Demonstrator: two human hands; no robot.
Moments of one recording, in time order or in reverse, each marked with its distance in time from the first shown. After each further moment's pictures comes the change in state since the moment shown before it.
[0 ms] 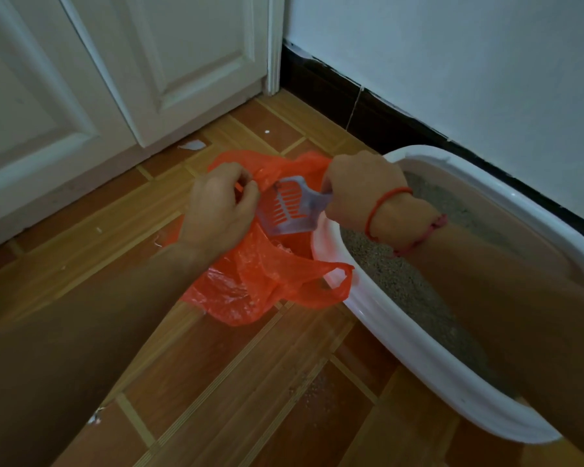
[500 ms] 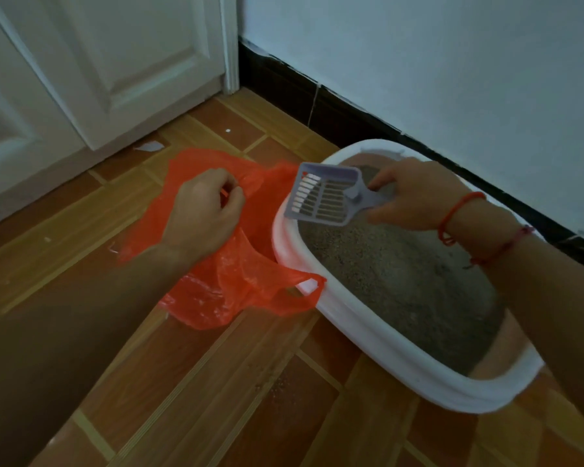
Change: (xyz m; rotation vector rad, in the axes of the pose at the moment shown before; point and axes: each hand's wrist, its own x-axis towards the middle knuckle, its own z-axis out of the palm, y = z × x) left_hand 0.000 0.019 0.031 -0.016 -0.088 0.051; right_hand -0.062 0.104 -0.022 0.125 -0.200 0.143
